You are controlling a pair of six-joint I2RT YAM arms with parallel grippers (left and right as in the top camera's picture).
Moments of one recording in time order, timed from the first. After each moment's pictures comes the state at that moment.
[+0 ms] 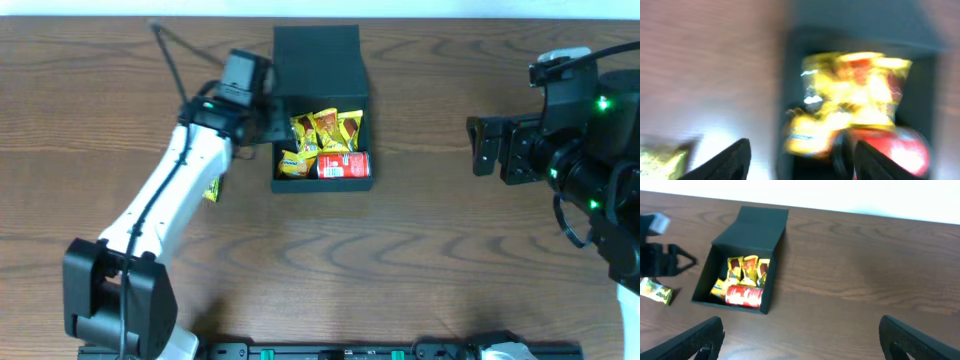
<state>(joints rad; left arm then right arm) -0.28 1.71 1.38 -0.78 0.04 -0.48 0.17 1.23 1.84 -1.30 -0.01 0.05</state>
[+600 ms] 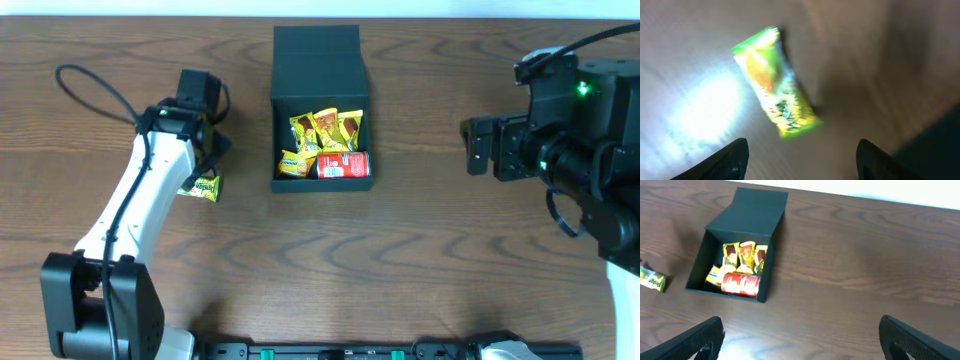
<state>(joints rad) -0.13 1.65 1.26 -0.96 -0.23 -1.01 0.17 1.27 1.84 -1.34 -0.01 0.03</state>
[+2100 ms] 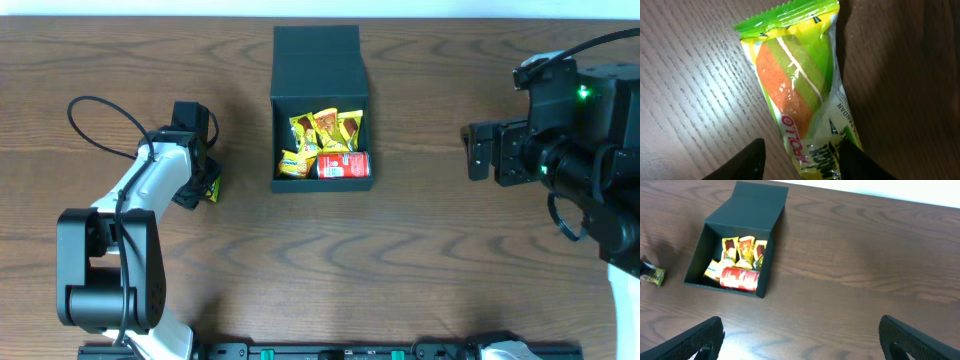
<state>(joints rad) -0.04 1.79 1.07 -0.73 -0.17 -1.06 0.17 1.27 1.84 -1.36 -0.01 0.01</state>
